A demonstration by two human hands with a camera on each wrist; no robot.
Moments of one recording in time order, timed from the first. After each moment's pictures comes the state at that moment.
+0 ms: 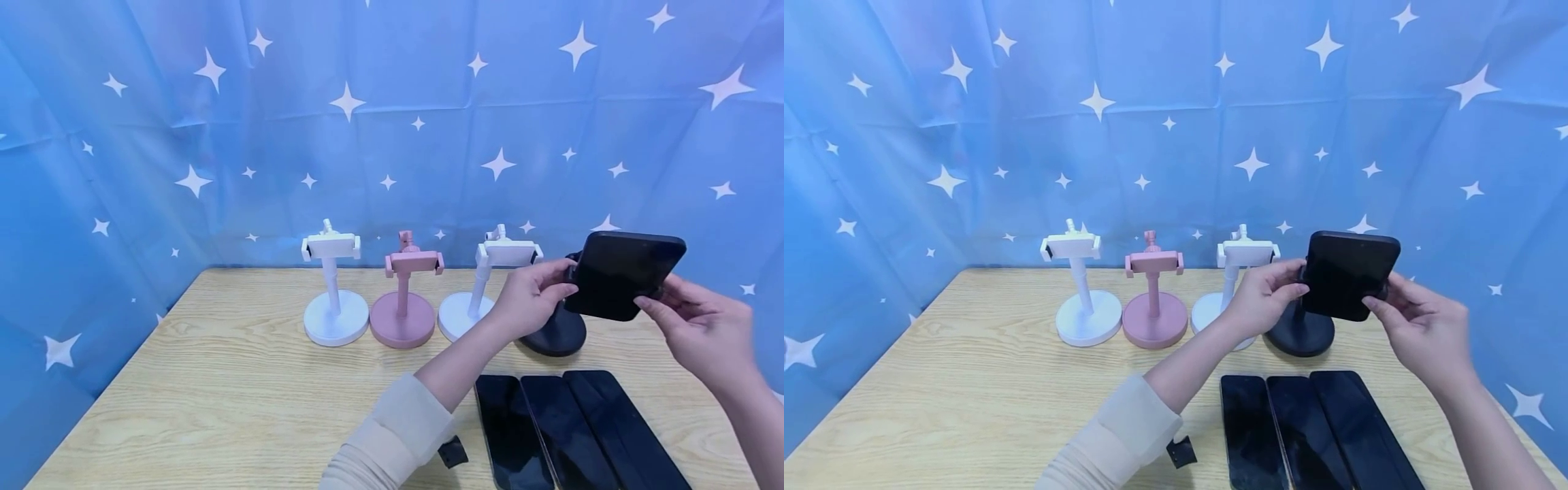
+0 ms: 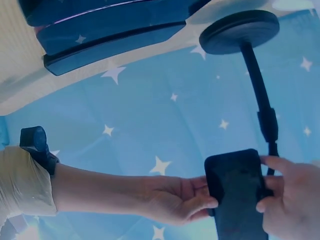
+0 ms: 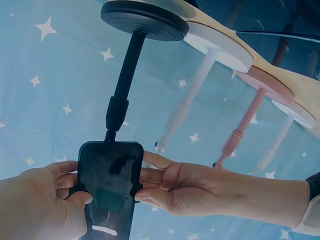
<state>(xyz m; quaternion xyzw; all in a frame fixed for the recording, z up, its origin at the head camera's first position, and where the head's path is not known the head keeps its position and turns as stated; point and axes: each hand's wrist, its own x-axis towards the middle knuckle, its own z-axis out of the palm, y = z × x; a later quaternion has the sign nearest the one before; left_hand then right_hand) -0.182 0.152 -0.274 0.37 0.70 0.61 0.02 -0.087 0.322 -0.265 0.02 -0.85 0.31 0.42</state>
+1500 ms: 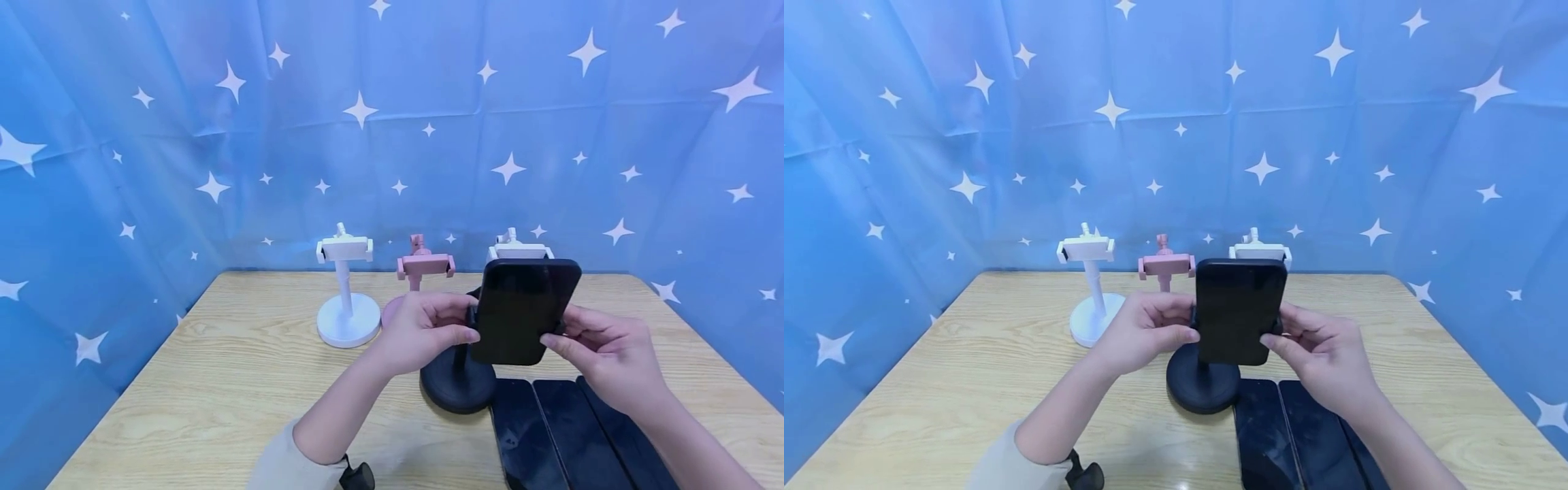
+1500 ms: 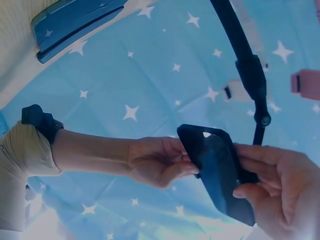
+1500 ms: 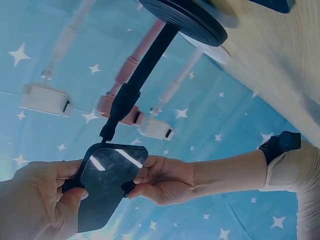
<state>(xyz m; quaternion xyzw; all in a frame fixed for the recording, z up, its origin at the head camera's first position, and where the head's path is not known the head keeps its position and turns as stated) -0.139 -0.009 -0.254 0.36 0.68 0.63 0.10 -0.076 0.218 -0.265 0.23 -0.78 0.51 0.30</state>
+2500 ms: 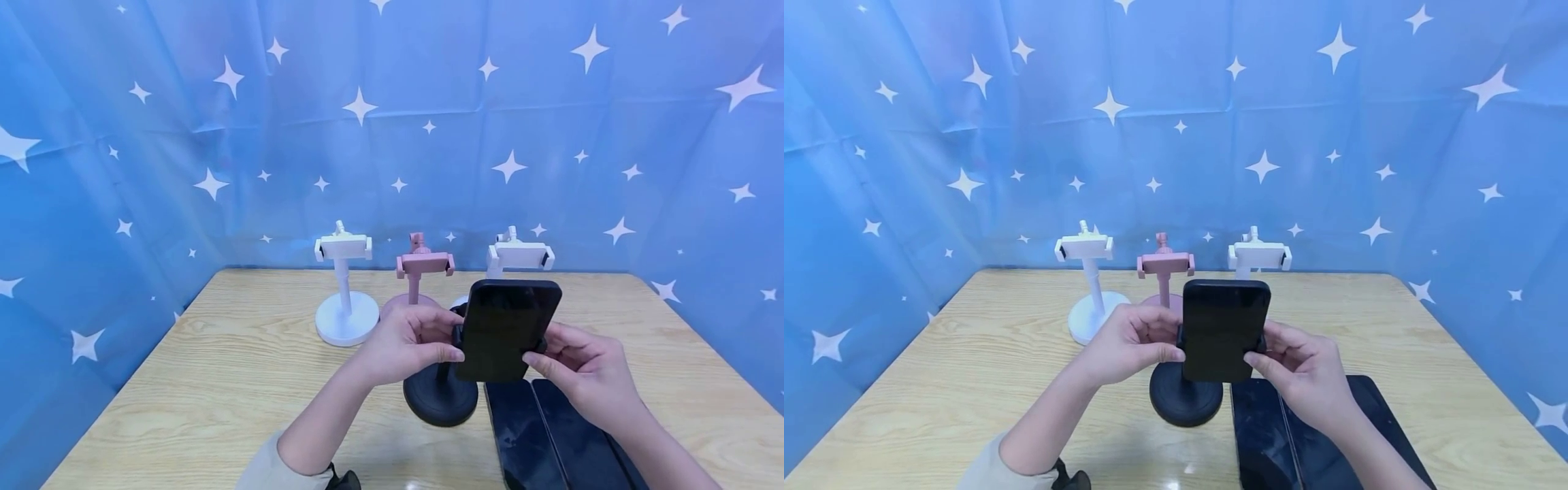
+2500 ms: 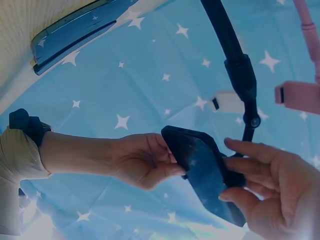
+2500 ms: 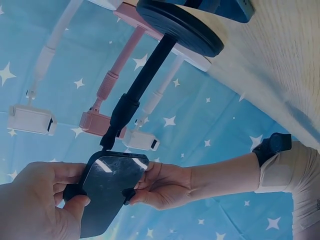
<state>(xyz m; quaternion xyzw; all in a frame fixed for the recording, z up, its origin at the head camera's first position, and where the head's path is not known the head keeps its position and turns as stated) -0.141 -0.028 -0.269 0.43 0.67 0.60 0.08 -0.076 0.208 -0.286 0.29 -0.71 0.59 0.24</state>
